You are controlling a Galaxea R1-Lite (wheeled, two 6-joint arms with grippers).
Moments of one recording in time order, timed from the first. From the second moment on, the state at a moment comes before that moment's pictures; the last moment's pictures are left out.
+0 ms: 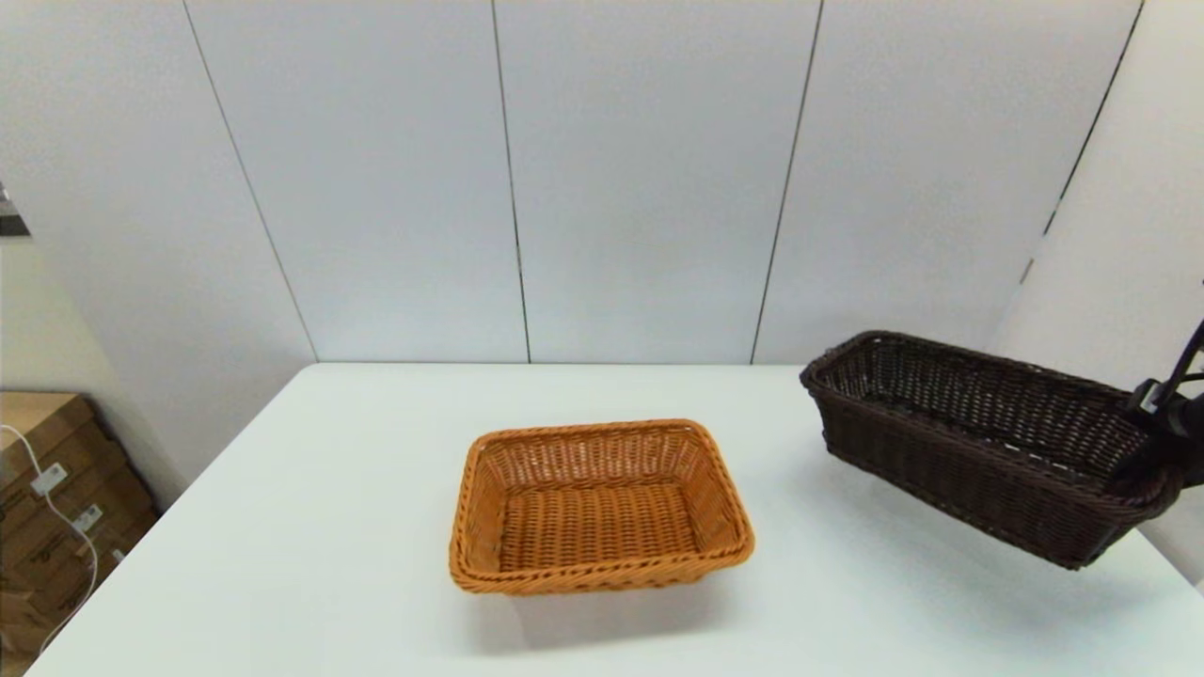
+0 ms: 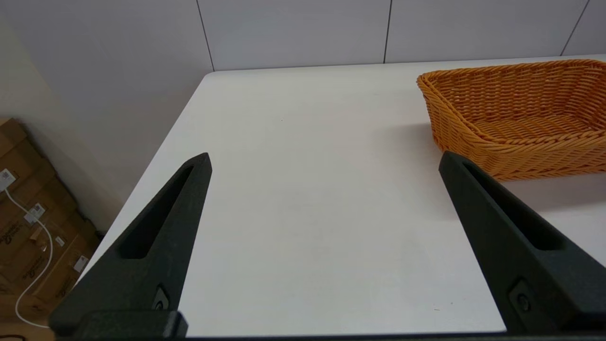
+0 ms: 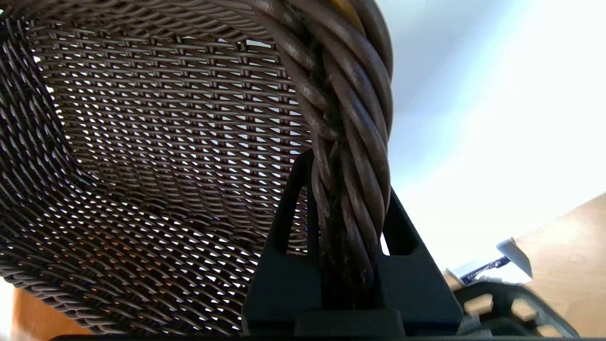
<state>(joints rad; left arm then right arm) -0.01 0.00 0.00 0.01 0.00 0.01 -0.43 1.84 -1.41 0.83 0.15 0.49</state>
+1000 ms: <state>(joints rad) -0.01 0.00 0.00 0.01 0.00 0.01 -0.11 1.57 -1.43 1.03 0.44 0.17</state>
